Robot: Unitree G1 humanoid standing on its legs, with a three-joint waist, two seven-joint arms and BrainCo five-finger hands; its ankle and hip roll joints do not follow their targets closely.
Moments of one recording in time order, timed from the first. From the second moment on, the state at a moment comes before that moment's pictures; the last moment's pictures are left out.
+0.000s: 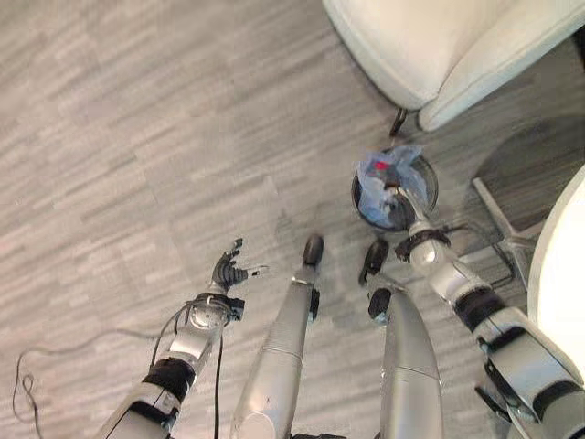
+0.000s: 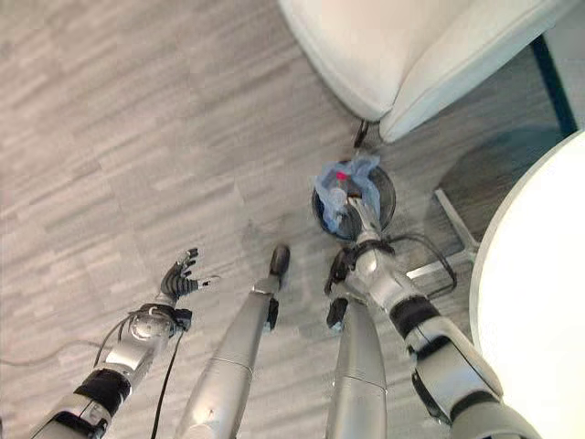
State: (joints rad) left arm -0.18 0.41 -0.28 0.59 -0.25 -0.11 0.22; right arm -0.47 -0.46 0.47 0.44 -0.17 0.02 -0.32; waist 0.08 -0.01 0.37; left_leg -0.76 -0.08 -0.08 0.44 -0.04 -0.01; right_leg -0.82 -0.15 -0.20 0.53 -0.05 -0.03
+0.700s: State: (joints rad) left arm 0.15 0.38 -0.15 0.47 -0.17 -0.08 0.12; right arm -0.15 -0.36 0.27 0.14 0.18 -0.08 -0.08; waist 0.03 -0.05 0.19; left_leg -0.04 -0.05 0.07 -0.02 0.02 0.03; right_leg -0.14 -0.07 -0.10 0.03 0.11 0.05
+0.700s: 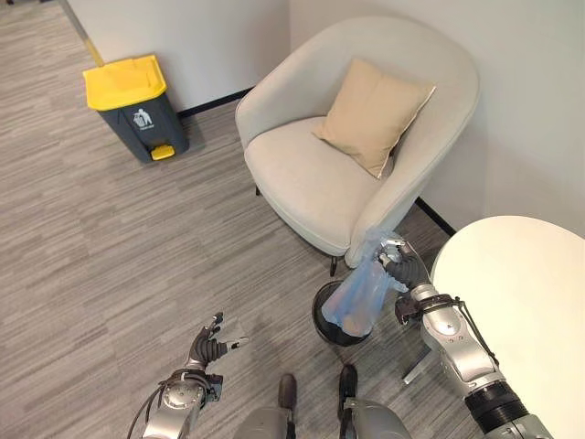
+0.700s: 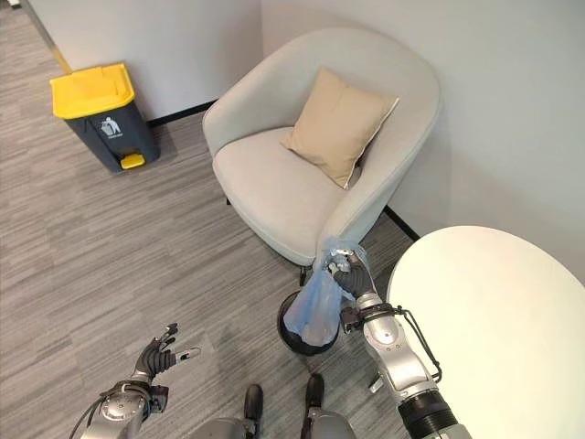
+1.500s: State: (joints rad) left arm -0.02 0.40 -0.21 0.23 -0.13 -0.10 0.08; right arm -0.25 -0.46 0.30 0.04 0.22 -0.09 -0.08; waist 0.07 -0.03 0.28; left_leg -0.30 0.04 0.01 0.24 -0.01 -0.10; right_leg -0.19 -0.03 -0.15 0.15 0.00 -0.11
